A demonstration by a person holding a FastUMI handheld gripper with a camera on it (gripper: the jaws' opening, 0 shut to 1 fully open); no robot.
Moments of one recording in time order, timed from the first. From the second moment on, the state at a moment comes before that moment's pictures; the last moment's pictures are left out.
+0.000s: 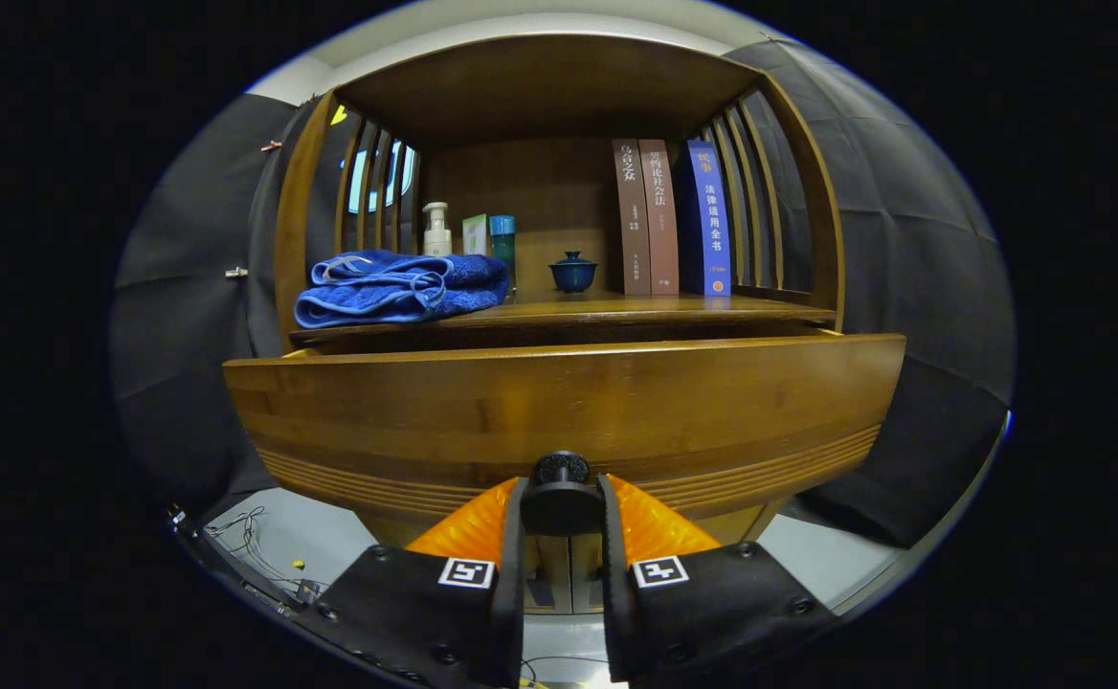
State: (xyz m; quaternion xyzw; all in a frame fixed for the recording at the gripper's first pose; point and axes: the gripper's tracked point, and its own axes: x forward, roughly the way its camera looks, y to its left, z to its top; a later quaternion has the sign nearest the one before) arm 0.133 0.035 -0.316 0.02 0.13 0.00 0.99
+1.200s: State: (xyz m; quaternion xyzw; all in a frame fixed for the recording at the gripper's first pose) arm 0.056 0.038 -0.316 0.04 0.14 0.01 0.99
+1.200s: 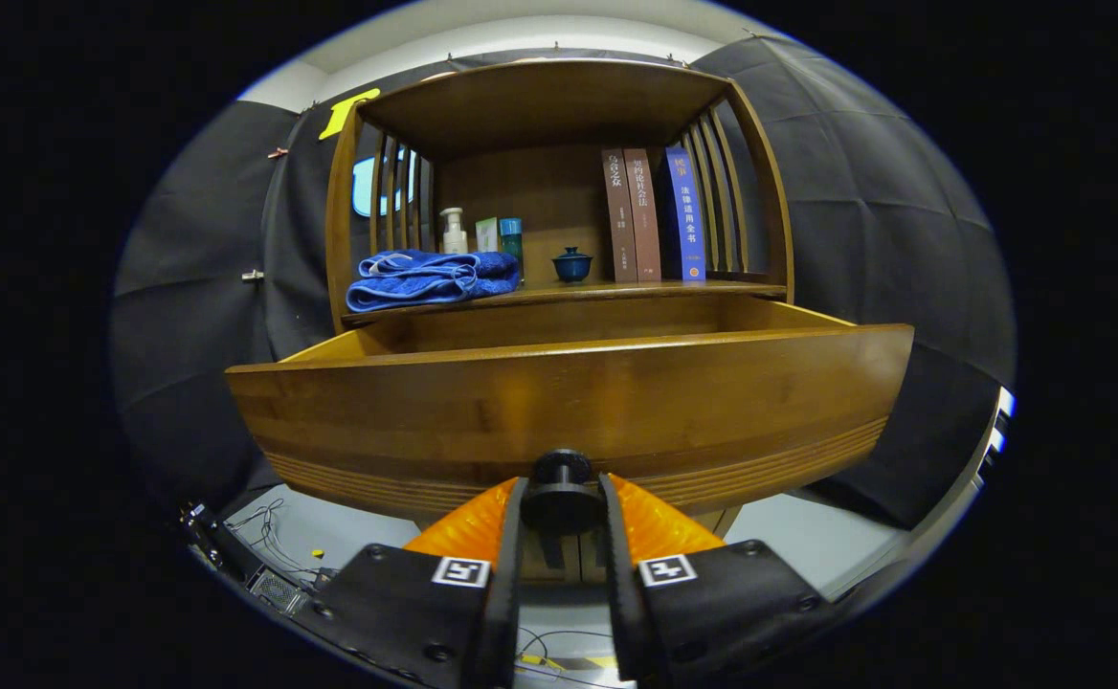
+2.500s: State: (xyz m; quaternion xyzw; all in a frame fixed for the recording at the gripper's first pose) arm 0.190 0.032 -0.273 0.00 0.40 -0.01 0.92
